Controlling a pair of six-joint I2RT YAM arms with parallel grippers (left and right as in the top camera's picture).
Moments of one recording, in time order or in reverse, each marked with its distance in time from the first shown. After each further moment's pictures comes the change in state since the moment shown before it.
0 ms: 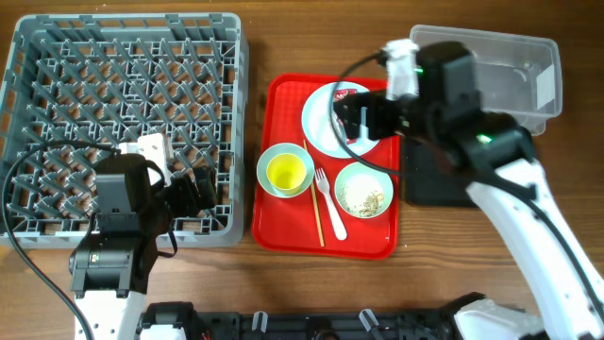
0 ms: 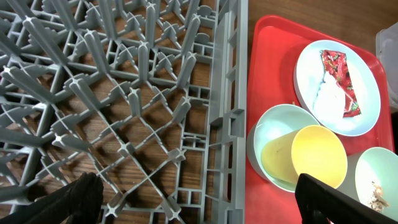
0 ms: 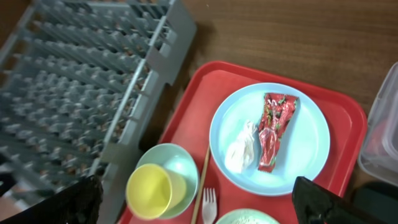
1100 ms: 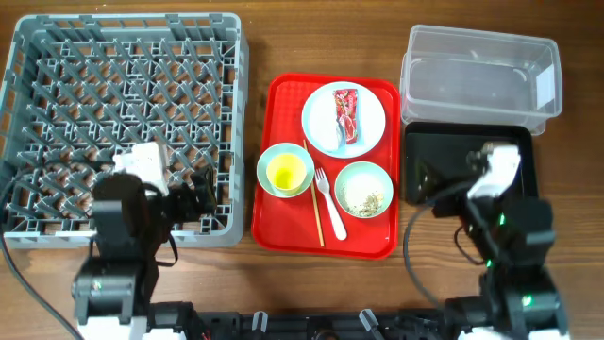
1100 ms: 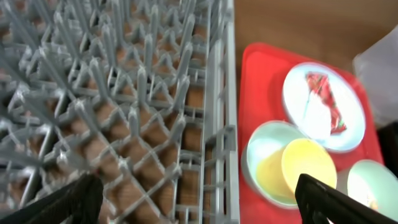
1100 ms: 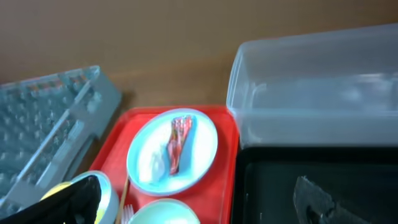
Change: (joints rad) left arm 0.000 -0.105 -0.059 0.064 -0.002 0.000; right arm -0.323 -0.812 -0.779 0.343 0.038 0.005
